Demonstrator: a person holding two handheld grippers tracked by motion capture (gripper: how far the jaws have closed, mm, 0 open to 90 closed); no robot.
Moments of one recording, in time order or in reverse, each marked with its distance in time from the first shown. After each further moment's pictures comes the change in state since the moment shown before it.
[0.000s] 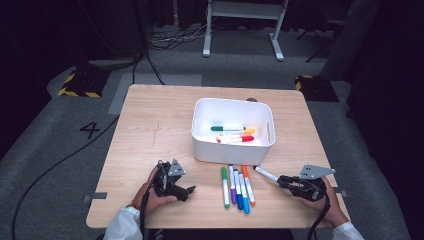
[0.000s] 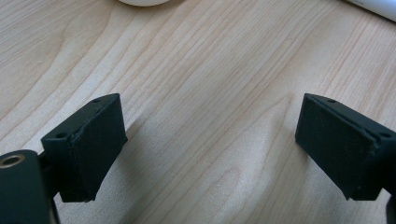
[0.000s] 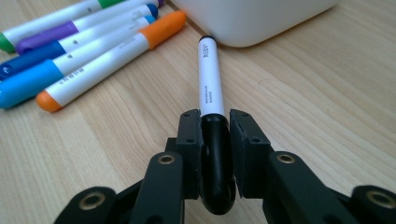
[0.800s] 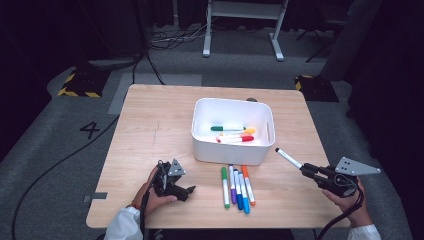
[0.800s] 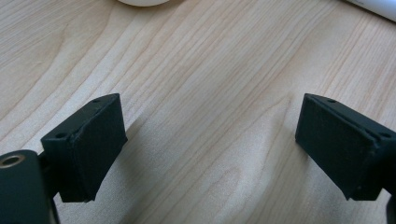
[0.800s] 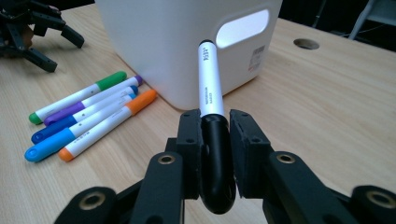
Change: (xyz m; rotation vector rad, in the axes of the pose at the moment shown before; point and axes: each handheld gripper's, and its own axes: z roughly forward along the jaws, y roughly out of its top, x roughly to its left) left arm 0.000 0.000 0.000 0.001 0.001 0.001; right arm -0.024 0.009 -0.075 -0.230 -0.071 0.058
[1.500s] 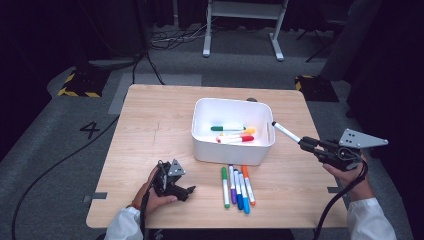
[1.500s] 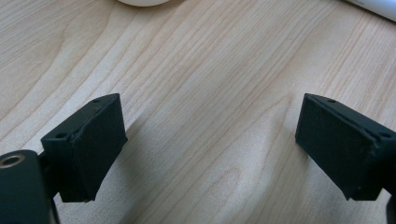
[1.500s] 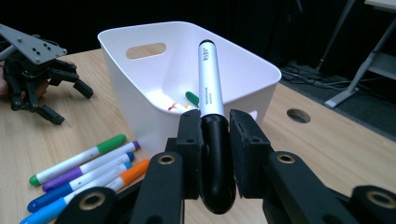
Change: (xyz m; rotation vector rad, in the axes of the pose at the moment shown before) left arm 0.000 0.000 0.000 0.000 0.000 0.000; right arm -0.016 0.082 0.005 -0.097 0.045 -0.094
